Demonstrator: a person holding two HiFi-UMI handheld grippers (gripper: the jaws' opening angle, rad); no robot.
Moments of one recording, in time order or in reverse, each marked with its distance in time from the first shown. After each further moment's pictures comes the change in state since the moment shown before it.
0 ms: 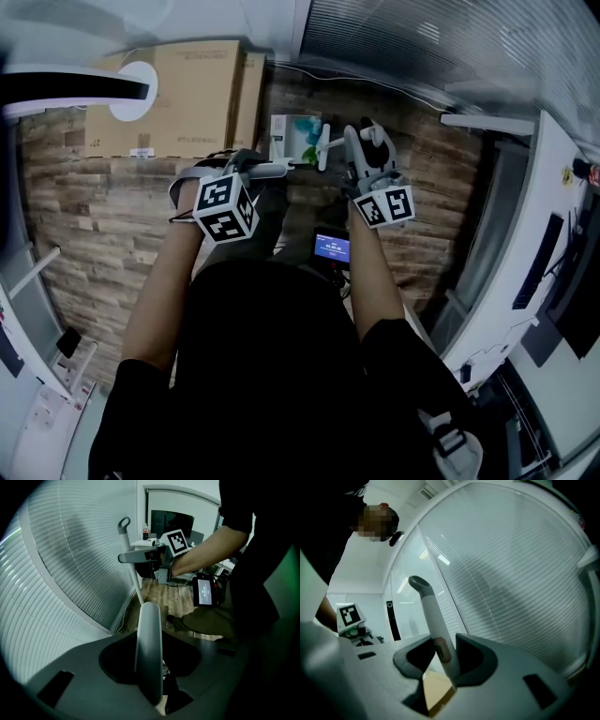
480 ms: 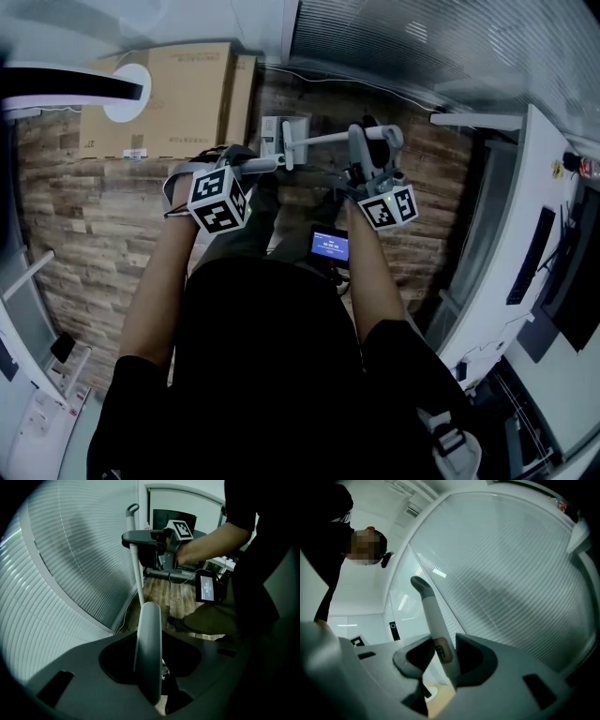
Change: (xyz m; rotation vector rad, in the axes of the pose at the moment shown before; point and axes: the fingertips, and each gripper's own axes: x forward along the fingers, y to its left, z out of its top) left arm 0.005 -0.006 0.004 -0.018 0.009 0.020; right arm -0.025 -0.001 0.048 0.160 -0.135 0.040
